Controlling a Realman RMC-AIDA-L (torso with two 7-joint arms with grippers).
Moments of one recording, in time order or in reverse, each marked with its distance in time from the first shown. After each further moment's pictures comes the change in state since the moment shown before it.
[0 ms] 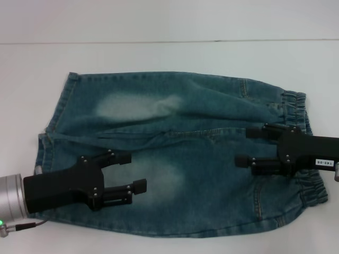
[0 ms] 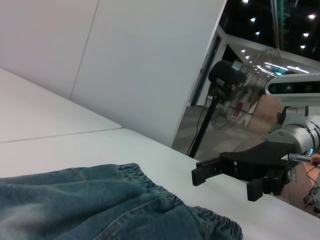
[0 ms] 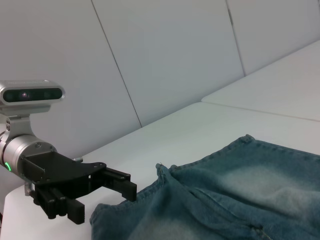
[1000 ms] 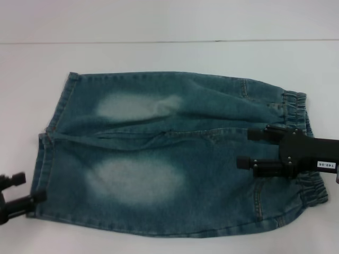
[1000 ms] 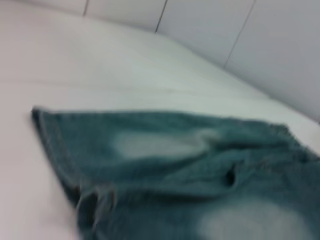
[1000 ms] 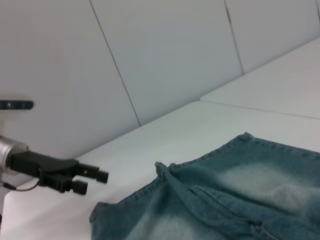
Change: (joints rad) left arm 0.183 0.068 -0.237 0.174 0.114 -0.041 -0.137; right arm -0.010 0.000 0.000 -0.001 0.000 -0.001 0.000
